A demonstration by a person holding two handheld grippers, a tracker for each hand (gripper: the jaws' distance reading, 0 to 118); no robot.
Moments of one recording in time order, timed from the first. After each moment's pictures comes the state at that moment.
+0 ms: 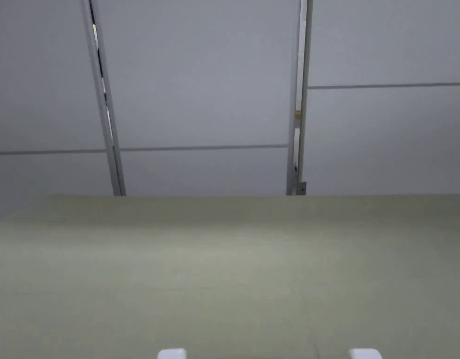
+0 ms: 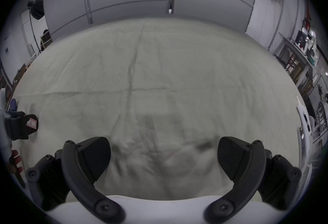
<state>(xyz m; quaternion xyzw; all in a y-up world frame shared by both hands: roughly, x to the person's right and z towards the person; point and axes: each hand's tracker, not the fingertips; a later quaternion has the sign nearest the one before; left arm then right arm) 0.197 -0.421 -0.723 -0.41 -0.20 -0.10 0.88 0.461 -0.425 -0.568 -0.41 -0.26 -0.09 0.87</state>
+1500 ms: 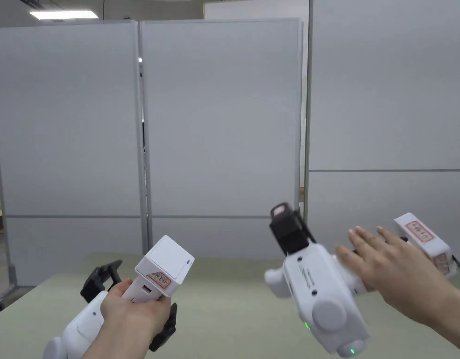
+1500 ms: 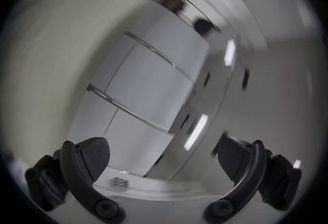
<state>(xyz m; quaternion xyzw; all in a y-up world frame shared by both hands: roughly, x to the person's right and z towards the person) -0.003 -0.184 -0.569 -0.26 -0.07 0.91 0.30 0.271 -0.143 -0.453 -0.05 -0.18 0.91 0.37</state>
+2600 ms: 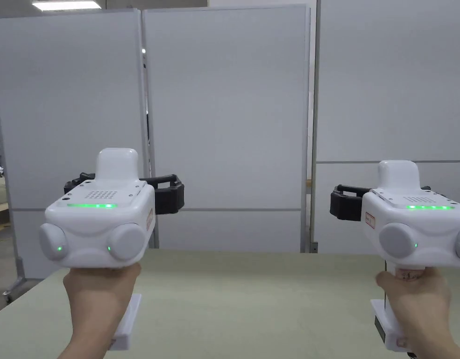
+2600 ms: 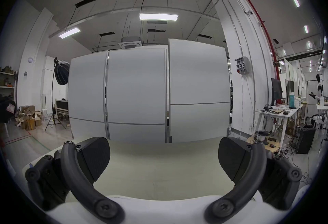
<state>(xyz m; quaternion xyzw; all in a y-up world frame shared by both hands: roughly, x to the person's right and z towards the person) 0.003 -0.009 -0.563 0.07 -0.18 -0.01 0.98 0.356 -0.020 -0.425 0.03 -0.27 0.01 0.96</state>
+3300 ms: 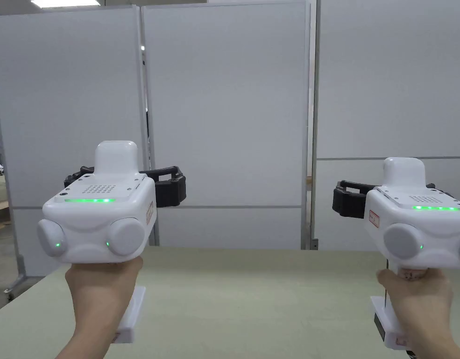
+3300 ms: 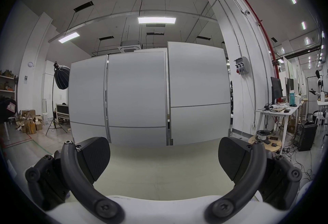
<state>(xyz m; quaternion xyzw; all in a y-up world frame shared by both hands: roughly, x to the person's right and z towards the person) 0.007 -0.001 -0.558 0.09 -0.19 0.00 0.98 0.355 -0.021 -0.420 0.04 -0.27 0.00 0.96</state>
